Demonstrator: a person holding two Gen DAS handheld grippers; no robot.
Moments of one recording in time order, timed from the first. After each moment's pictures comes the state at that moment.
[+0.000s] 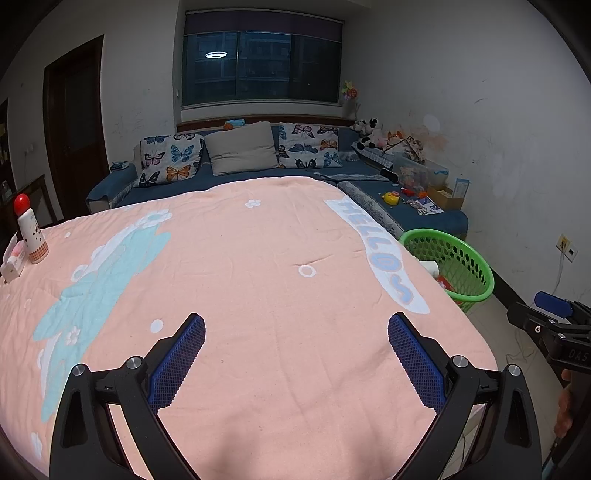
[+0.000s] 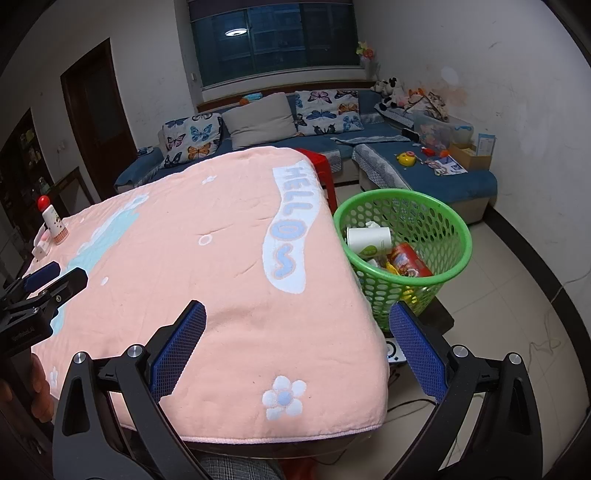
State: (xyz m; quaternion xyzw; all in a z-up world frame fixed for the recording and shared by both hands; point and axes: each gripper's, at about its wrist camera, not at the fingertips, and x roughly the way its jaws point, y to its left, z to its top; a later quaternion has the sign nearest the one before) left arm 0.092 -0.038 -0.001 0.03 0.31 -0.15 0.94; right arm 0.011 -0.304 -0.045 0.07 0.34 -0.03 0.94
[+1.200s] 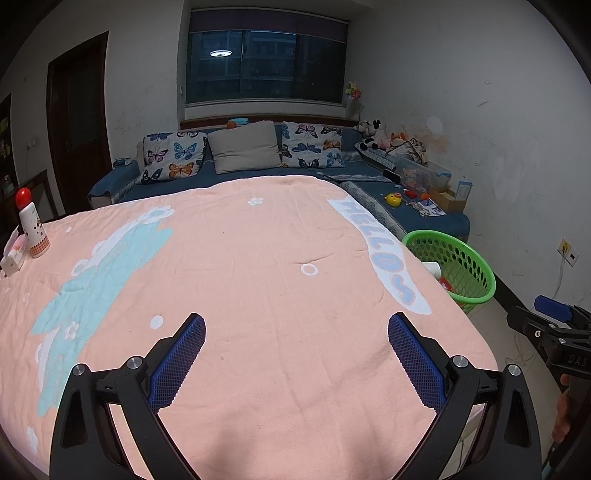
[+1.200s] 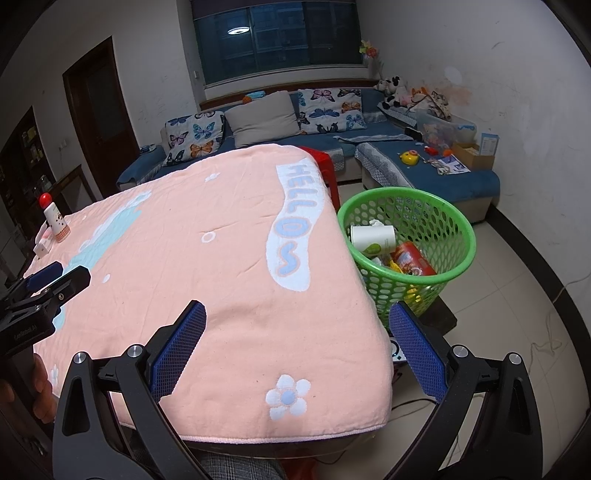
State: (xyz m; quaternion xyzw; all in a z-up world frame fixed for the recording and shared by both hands) left arm 0.088 -0.044 -0.004 0.02 0.31 -0.14 0.94; right arm 0.014 -0.304 -0.045 0.07 0.34 -0.02 0.94
